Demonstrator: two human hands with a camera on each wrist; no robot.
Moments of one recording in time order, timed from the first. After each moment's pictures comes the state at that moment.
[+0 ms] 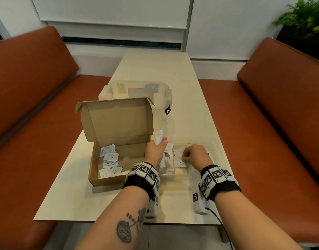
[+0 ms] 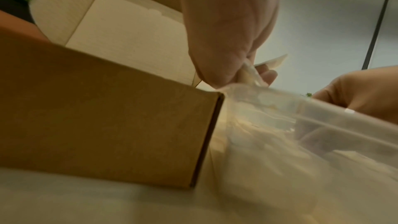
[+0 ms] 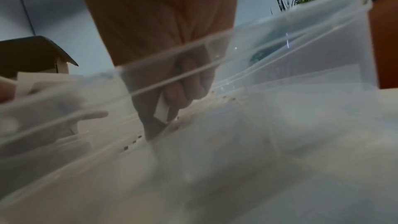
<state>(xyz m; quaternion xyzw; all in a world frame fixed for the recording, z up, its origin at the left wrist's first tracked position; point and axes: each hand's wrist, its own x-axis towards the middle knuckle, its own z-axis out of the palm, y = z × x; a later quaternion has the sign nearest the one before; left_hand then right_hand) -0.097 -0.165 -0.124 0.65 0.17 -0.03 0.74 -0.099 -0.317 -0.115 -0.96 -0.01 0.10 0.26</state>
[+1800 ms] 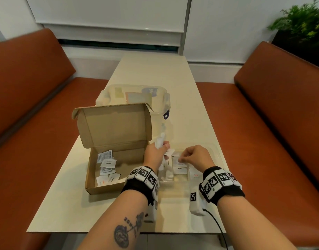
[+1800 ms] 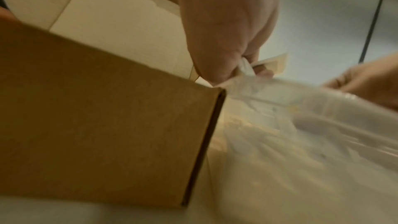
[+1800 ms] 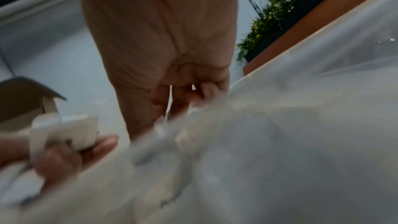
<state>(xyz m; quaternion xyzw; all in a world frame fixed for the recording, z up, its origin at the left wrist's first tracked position) -0.087 -0.166 -0.123 0.68 0.14 -0.03 0.72 -0.093 -0.323 -0.104 -0.92 0.02 0.10 0.38</state>
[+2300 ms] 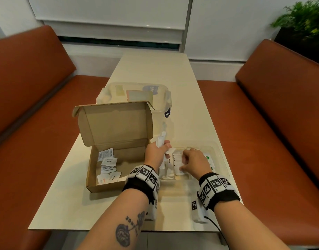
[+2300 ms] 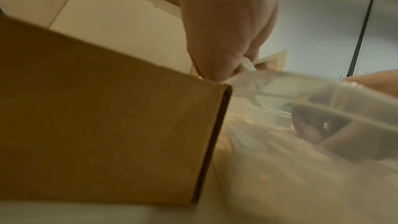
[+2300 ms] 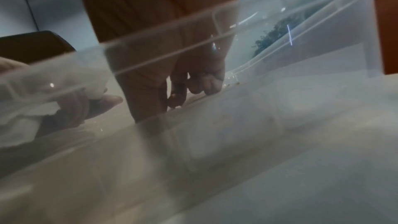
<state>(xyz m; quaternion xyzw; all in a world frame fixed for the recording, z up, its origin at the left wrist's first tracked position) -0.089 -0.166 -0.121 0.66 0.14 -0.04 0.74 -0.103 -0.313 -0.125 -0.97 -0.03 0.07 0.21</state>
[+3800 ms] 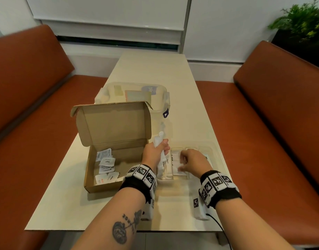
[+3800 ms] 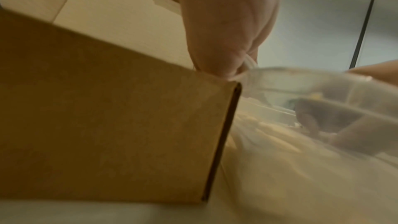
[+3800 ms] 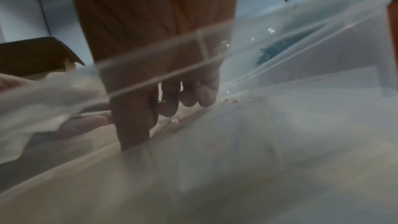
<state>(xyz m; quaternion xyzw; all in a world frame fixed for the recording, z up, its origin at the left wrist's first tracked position) -0.084 -0.164 -0.129 0.61 0.15 -0.04 0.78 -0.099 -0.318 -0.118 -0.97 -0.06 0.11 0.19</state>
